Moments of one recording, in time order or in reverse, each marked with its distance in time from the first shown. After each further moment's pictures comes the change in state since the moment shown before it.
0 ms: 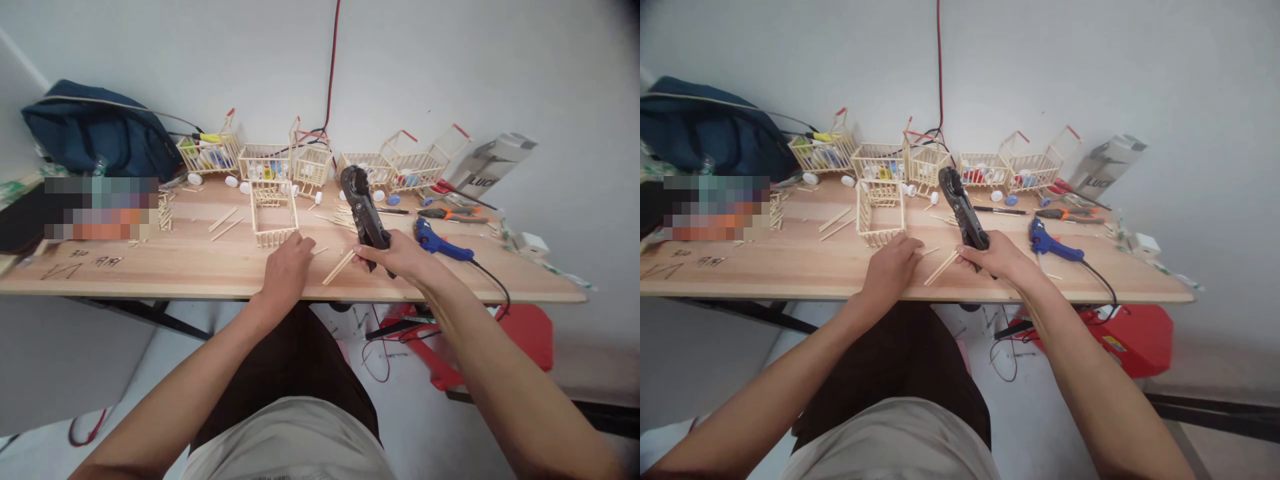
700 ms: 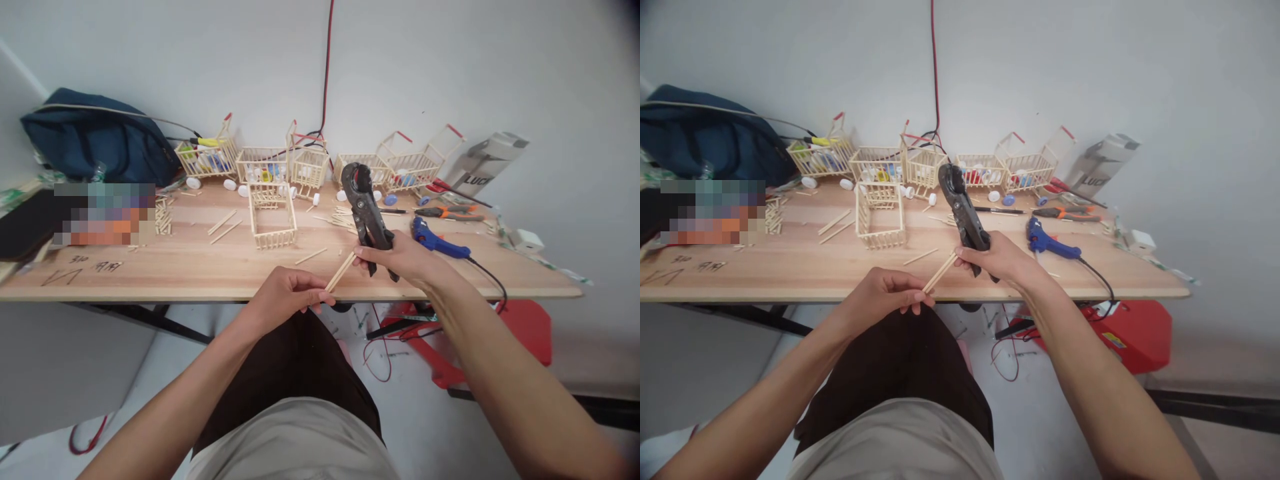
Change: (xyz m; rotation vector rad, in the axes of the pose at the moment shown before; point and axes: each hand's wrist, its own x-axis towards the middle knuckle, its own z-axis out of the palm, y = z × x) left_hand -0.031 0.004 -0.031 -1.082 -0.519 -0.285; right_hand -0.014 -0.015 0.000 0.052 -0.020 0.008
